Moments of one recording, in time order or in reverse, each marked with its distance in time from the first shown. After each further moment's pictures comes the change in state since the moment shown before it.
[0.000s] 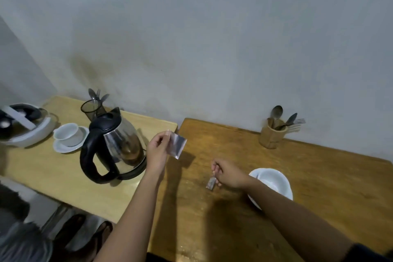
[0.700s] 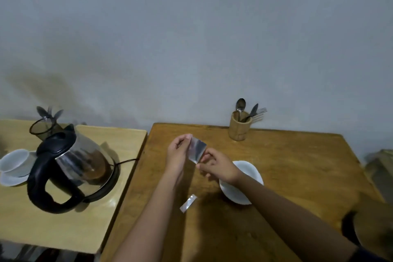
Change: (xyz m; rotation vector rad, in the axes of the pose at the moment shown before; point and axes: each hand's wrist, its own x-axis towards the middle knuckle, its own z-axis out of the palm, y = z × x) left_hand -0.024 -0.025 0.124 0.013 -0.259 -0.149; right_hand -0.045 0.011 -0.045 0.476 0.214 0.017
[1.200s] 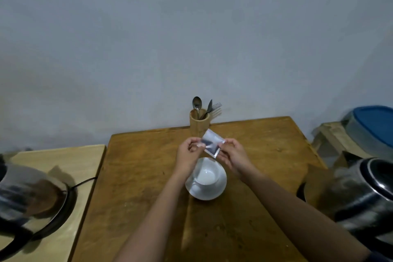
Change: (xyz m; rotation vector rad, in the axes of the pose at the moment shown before) left_hand -0.028 -0.024 0.113 0.340 -0.327 0.055; right_hand -0.059 0.030 -0.103 0.726 0.528 0.111
